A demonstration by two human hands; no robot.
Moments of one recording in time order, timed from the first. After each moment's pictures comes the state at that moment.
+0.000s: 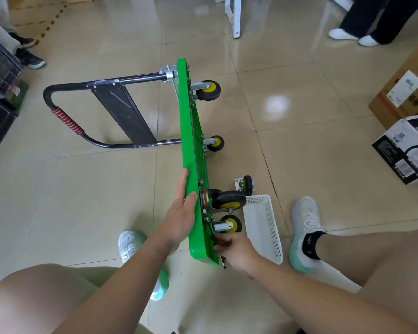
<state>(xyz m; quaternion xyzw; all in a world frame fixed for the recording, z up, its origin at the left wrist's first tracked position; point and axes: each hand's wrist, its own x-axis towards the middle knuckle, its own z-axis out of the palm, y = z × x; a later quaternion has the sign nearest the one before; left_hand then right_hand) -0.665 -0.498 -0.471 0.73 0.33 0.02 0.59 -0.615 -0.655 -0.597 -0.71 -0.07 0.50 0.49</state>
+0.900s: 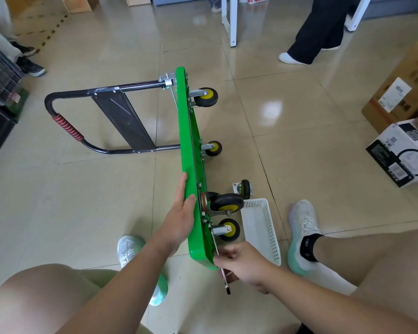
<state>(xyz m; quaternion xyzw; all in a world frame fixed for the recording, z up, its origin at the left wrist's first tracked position) -0.666 -0.499 -0.471 0.72 0.33 0.01 0.61 -0.626 -0.684 -0.538 -0.67 -0.09 0.55 0.48</state>
